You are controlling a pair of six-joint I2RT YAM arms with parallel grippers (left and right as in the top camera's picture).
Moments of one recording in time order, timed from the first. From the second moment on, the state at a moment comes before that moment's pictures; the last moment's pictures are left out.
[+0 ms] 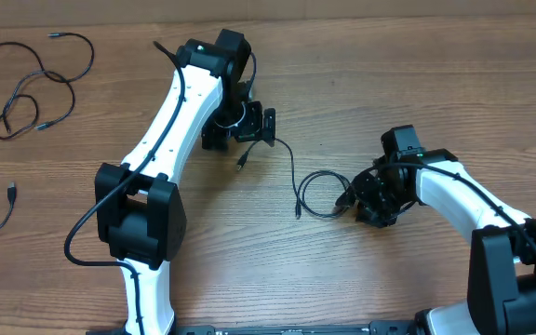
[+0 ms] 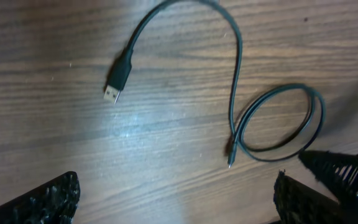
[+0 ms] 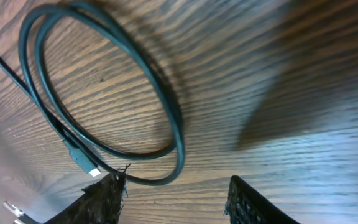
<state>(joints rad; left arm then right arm) -0.33 2.12 1.94 -1.38 0.28 -0.34 0.17 1.66 0.89 -0.75 -0.47 0.67</state>
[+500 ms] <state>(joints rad) -0.33 2.12 1.94 -1.36 0.28 -0.36 0.31 1.66 0.89 -0.70 -0.33 0.83</state>
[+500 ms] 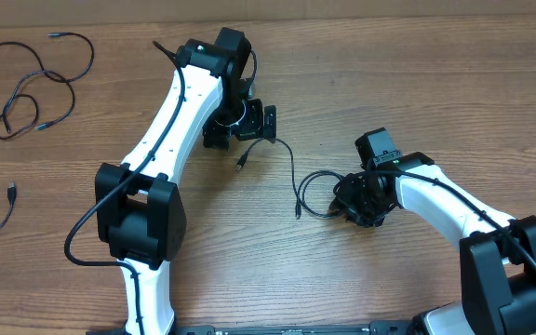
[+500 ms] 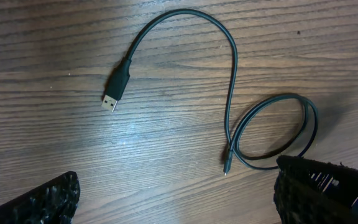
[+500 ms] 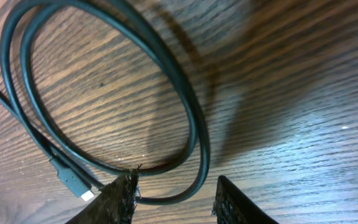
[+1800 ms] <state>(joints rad) -0.33 2.12 1.94 -1.40 0.50 -0.26 0.30 1.31 1.27 -0.93 -0.52 0.49</state>
